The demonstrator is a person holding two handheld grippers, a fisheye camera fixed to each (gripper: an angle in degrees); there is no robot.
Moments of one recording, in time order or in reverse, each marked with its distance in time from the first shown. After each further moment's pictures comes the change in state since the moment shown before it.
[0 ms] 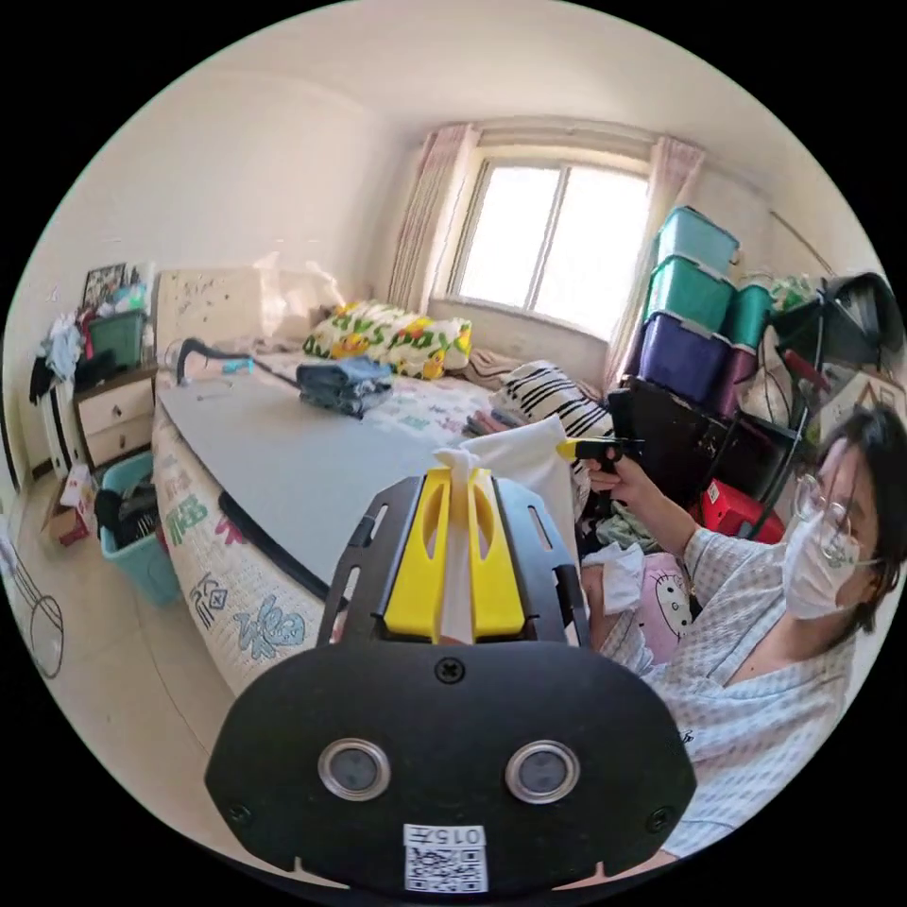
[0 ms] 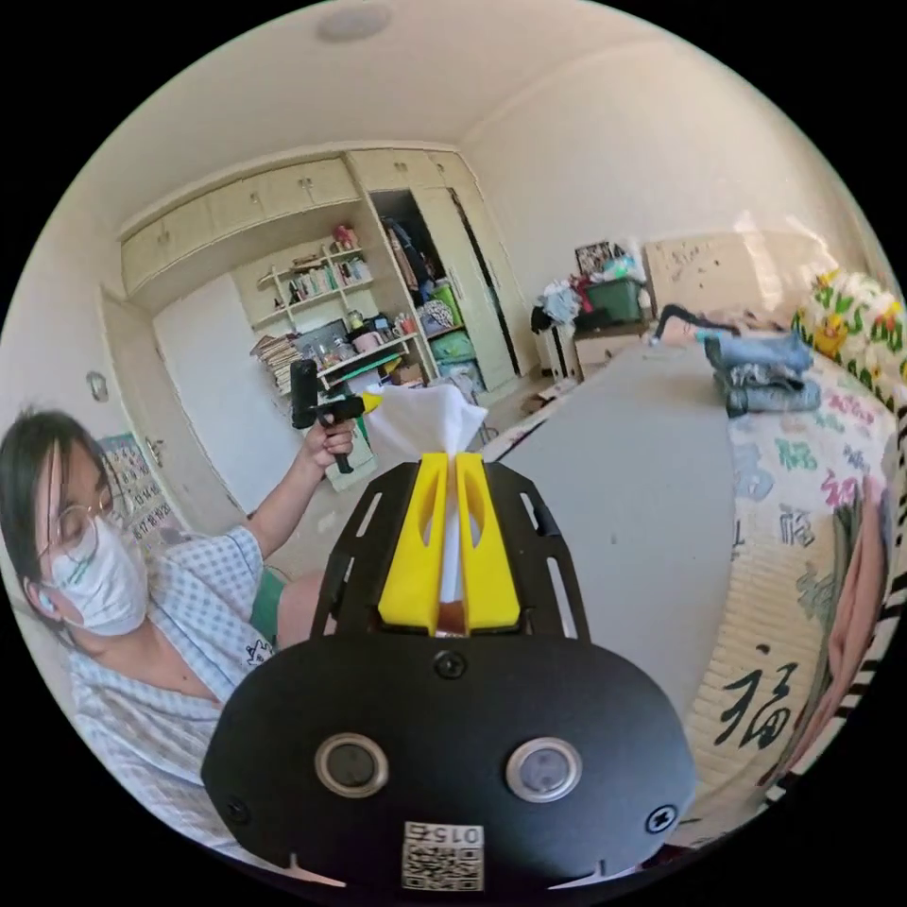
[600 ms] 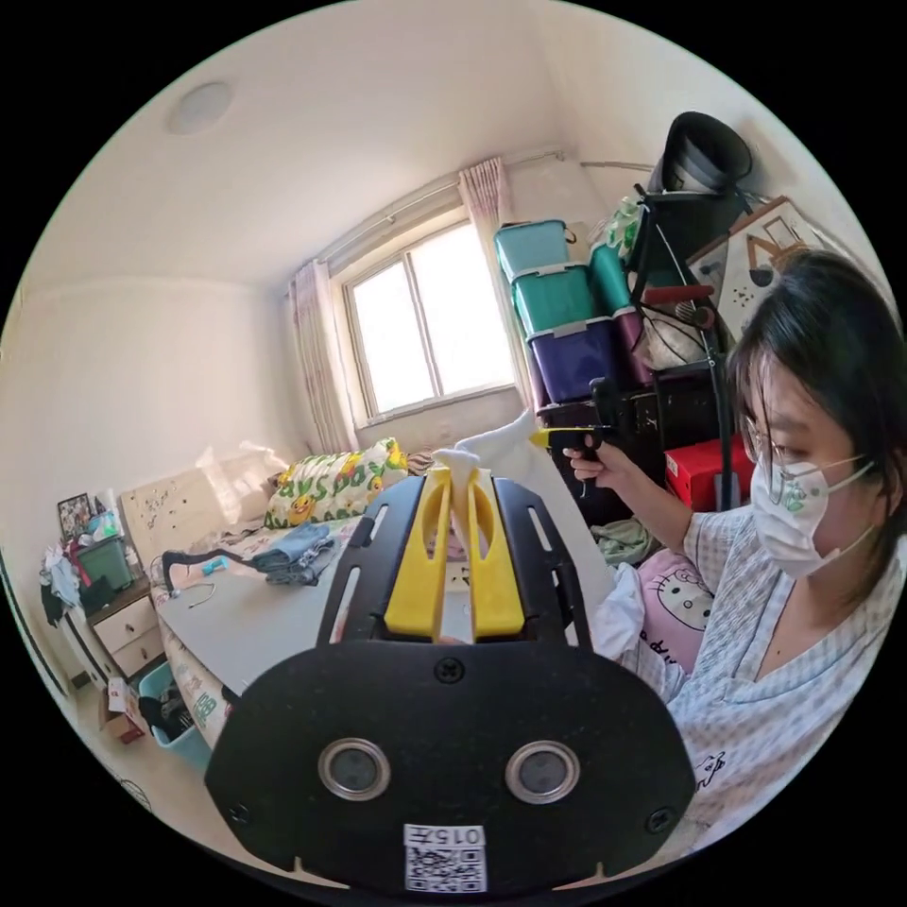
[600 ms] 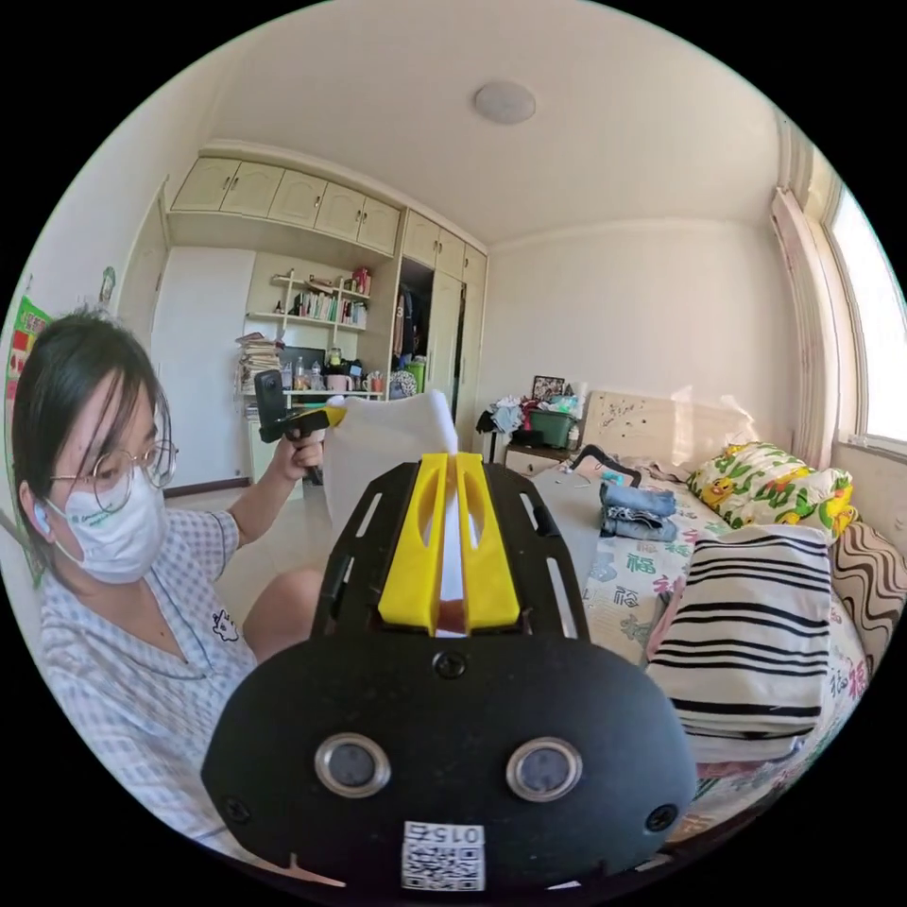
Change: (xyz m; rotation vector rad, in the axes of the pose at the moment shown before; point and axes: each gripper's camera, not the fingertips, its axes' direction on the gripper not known) left arm 0.230 -0.126 -0.137 0.240 0.044 0.419; right arm -0.218 0.163 -0.185 0.221 0.327 -0.260
